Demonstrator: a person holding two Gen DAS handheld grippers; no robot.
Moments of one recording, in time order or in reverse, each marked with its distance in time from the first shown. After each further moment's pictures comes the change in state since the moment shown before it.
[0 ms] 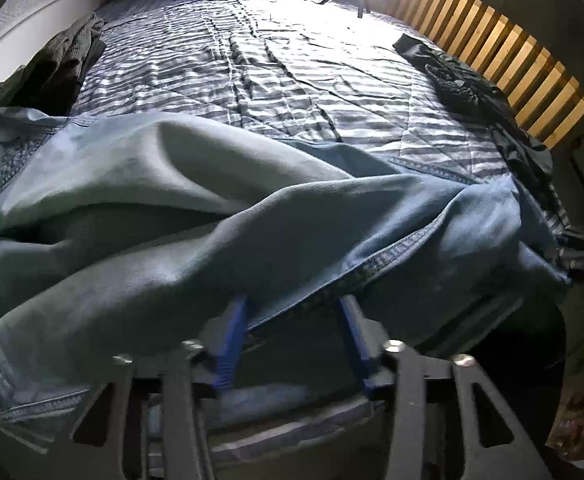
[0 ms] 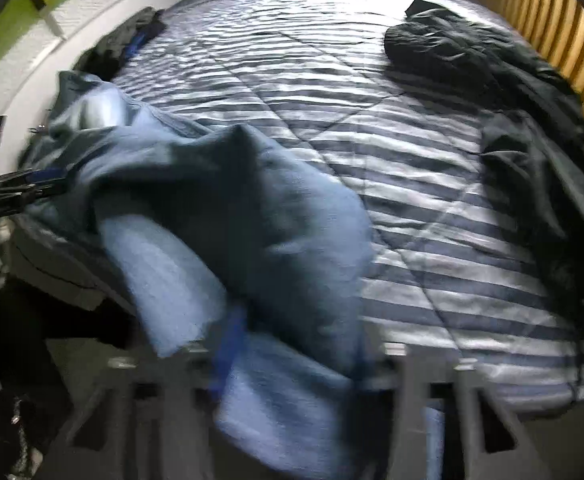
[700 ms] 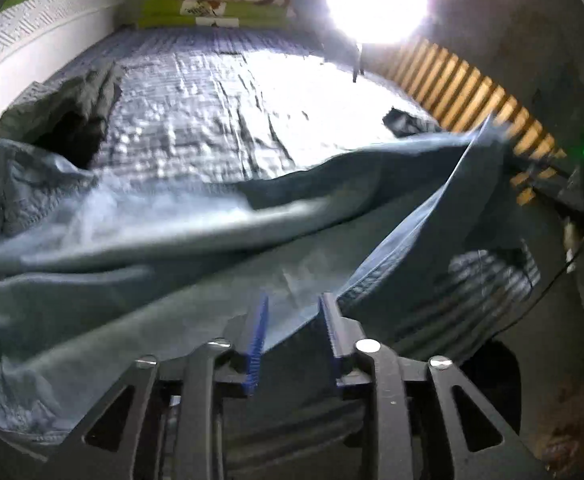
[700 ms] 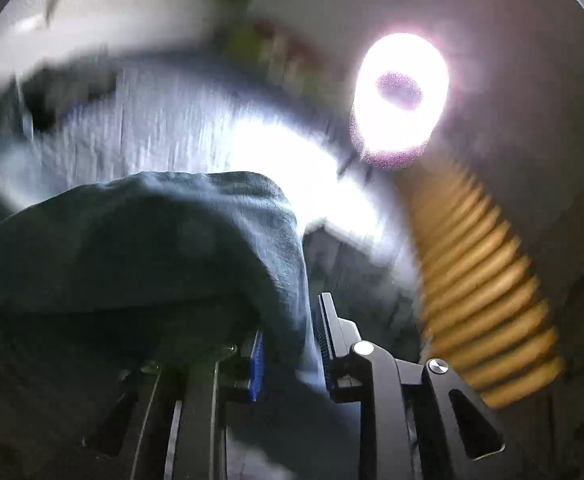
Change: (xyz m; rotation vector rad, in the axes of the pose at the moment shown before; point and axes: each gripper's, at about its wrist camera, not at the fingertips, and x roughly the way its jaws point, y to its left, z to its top) left arm -0.060 0.021 0.028 -0.041 -0.160 -0.078; right arm -0.078 0.042 0.138 -0.266 -0.292 -0.517
